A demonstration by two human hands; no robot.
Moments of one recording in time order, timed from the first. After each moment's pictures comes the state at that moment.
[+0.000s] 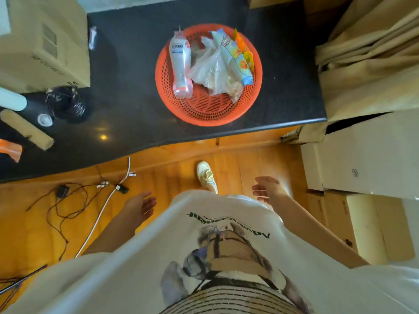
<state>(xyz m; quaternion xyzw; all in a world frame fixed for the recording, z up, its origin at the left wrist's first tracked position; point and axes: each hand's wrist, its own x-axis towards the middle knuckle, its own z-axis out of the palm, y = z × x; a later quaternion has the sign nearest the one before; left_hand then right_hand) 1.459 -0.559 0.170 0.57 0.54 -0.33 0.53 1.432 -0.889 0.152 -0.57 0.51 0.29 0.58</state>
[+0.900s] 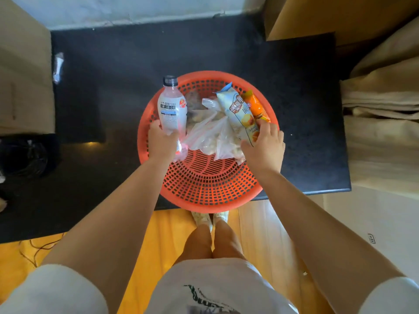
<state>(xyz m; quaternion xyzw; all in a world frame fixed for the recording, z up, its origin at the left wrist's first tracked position) 1.804 -0.687 0.094 0.82 0.30 -0.17 0.45 1.751 -0.888 0.112 -0.93 0.25 0.09 0.25</state>
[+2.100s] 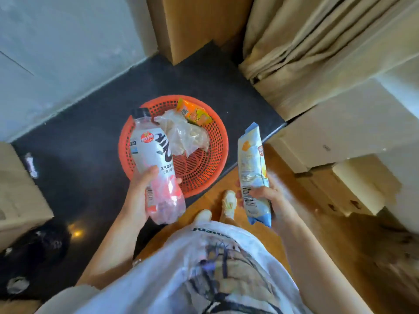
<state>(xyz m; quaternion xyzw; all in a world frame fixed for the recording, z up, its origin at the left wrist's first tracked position) 1.712 -0.632 0.241 0.58 0.07 -0.42 0.69 1.534 -0.825 0.258 -0.37 0.43 -0.02 0.82</state>
